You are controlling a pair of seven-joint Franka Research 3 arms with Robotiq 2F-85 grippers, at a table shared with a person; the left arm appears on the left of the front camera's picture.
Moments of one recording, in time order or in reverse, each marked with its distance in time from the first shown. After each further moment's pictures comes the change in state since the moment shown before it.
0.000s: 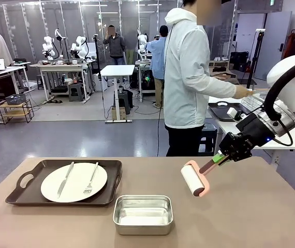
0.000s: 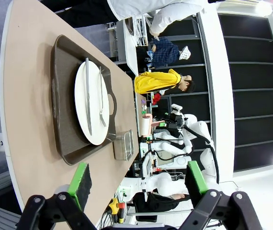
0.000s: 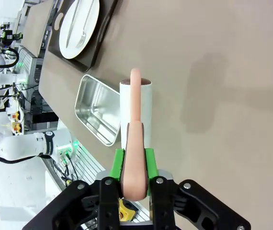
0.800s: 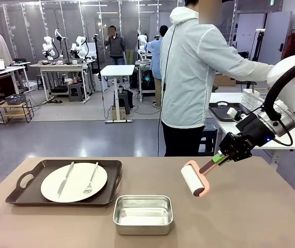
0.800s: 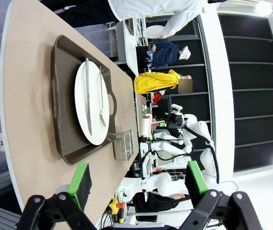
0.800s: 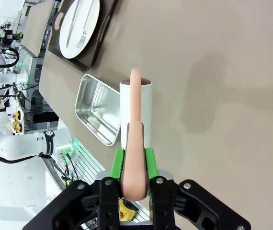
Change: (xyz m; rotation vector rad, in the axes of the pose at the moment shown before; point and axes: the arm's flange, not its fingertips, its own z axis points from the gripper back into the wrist) left arm 0.000 0.000 0.000 0.000 0.000 0.000; right arm 0.000 0.000 0.000 0.000 0.000 0.000
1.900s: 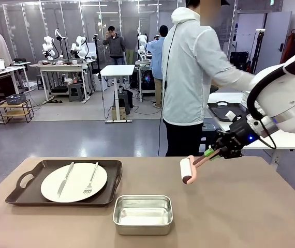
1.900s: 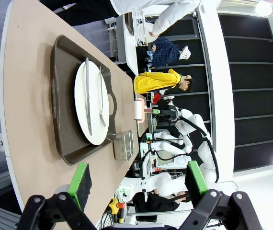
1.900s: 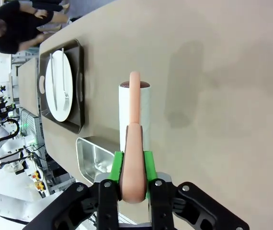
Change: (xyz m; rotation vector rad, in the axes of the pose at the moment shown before) left arm 0.000 0.000 0.000 0.000 0.000 0.000; right arm 0.047 -0.031 -0.034 -0.038 -0.131 -0.327
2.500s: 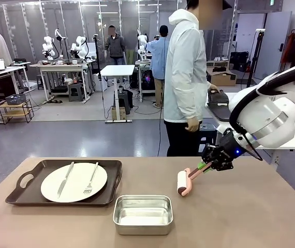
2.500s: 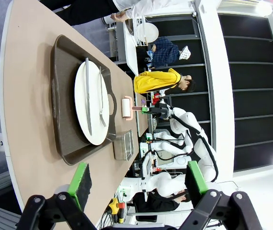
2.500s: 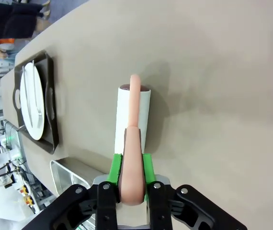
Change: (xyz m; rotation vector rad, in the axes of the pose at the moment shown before) left arm 0.000 0.000 0.000 0.000 0.000 0.000; right arm 0.007 -0.023 -0.052 -0.077 -0.031 -0.033
